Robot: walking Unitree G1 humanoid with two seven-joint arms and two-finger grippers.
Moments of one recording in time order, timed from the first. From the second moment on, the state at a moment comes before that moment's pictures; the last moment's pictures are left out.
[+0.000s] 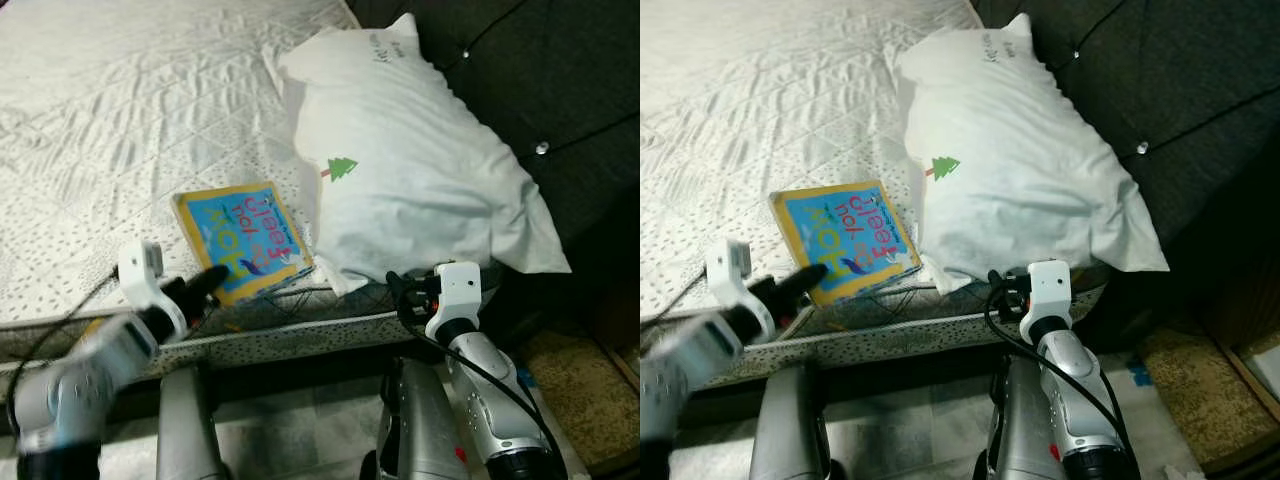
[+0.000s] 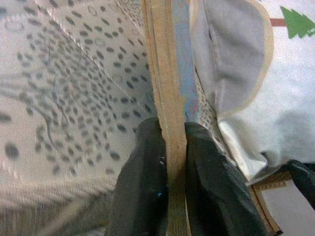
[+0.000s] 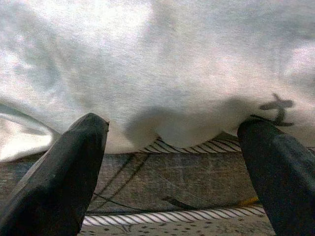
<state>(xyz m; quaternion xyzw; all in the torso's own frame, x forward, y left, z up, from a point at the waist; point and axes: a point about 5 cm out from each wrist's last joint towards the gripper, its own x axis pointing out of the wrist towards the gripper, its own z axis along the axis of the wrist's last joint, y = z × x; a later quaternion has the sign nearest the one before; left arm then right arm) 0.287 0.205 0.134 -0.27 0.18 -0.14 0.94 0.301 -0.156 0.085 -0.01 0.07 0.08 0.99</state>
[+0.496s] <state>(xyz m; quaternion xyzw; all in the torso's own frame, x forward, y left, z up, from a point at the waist) 0.317 0.249 0.114 -0.18 0.24 -0.05 0.95 0.301 -0.157 0.085 -0.01 0.06 0.07 1.00</state>
